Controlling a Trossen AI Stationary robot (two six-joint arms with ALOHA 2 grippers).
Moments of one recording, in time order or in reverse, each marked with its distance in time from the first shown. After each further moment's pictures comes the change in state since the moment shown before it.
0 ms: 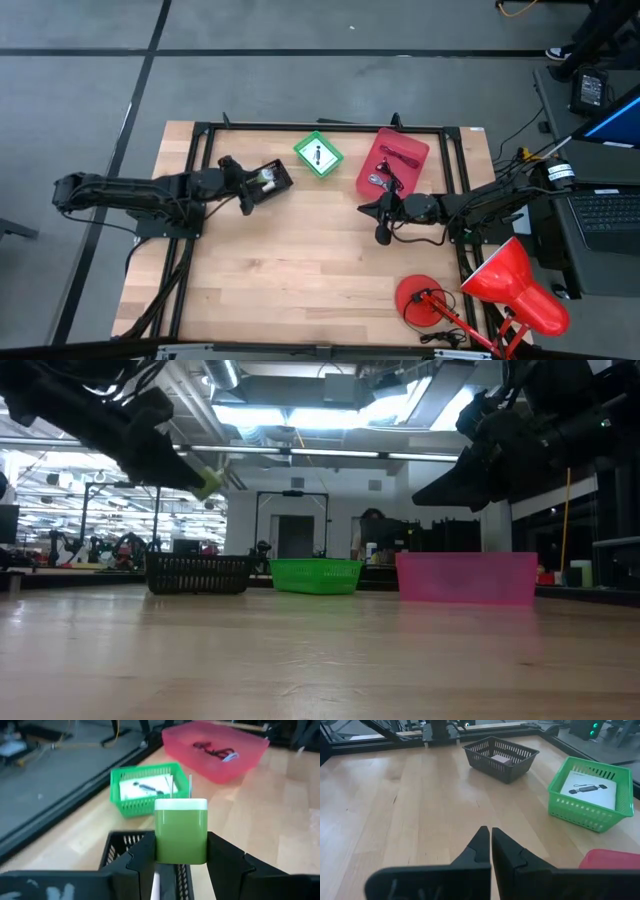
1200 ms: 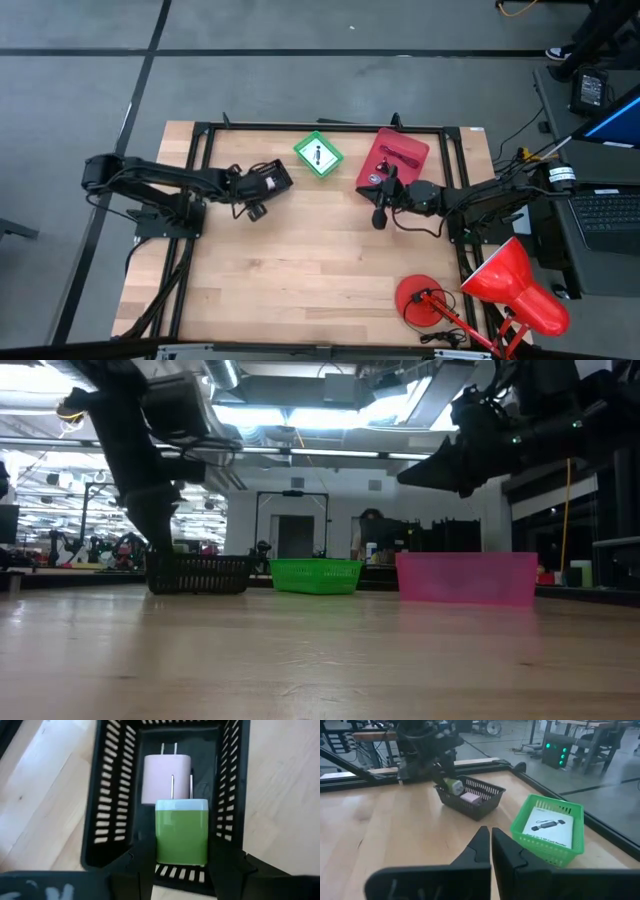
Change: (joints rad) left arm 0.002 0.580 0.316 -0.564 -0.005 -0.258; right arm -0.124 0.000 0.001 0.167 -0.001 -0.084
